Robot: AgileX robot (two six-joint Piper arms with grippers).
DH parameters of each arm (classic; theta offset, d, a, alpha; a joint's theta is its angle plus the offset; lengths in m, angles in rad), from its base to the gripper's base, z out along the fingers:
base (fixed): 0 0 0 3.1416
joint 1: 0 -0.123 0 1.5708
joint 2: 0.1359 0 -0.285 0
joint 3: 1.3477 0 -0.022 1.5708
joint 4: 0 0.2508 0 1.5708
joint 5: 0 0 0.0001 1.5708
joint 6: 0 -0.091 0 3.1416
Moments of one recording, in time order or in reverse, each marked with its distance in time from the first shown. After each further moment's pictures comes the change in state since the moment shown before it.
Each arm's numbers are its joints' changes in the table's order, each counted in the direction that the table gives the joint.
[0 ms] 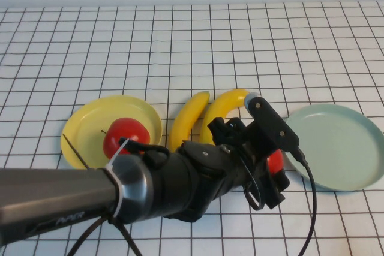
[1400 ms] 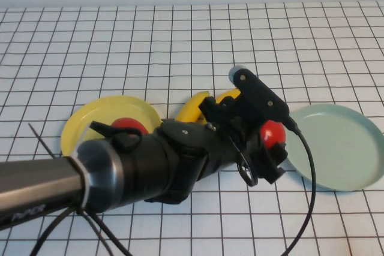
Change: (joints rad) right arm 0.000 0.000 0.000 0.000 0.000 0.000; left arm -0.054 -0.074 -0.011 0.012 -0.069 0.064
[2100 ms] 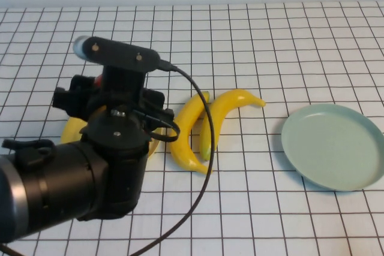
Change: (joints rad) right arm 0.000 0.000 0.000 0.000 0.000 0.000; left arm -0.032 -0.242 0.147 -0.117 0.784 0.206
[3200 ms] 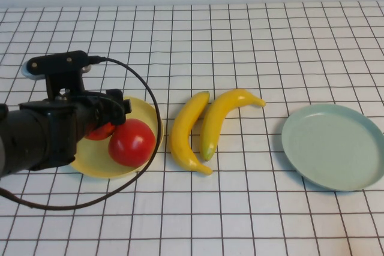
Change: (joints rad) right arm 0.000 0.000 0.000 0.000 0.000 0.000; left arm -0.430 0.101 0.064 0.004 -0.515 0.250
